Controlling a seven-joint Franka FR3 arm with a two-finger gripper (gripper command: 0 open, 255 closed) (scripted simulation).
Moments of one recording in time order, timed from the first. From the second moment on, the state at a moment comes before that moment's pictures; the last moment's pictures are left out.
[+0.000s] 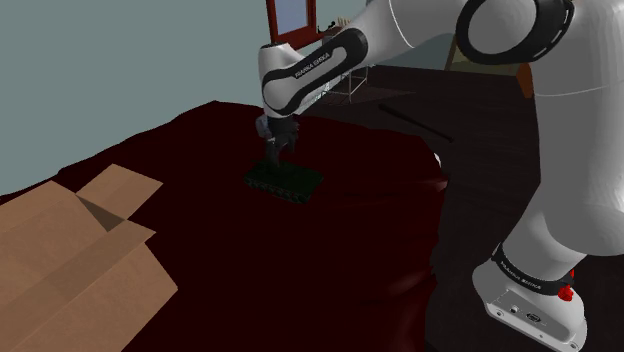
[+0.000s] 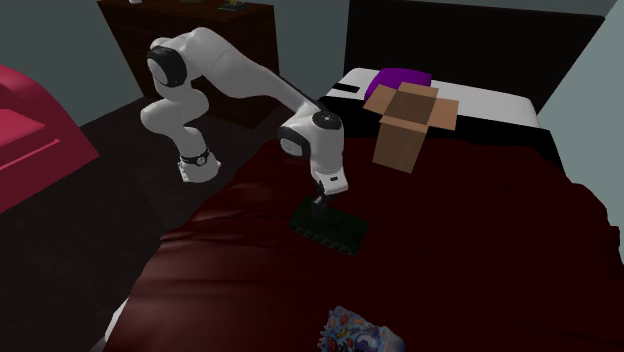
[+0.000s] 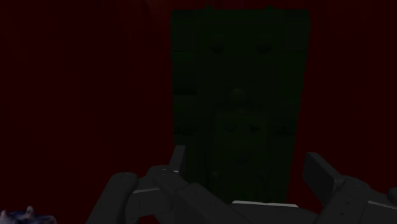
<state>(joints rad) 0.13 0.49 0.15 -1.66 -0.05 2.16 -0.05</state>
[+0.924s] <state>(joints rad) 0.14 0.54 0.15 -1.68 -0.06 2.23 -0.04</state>
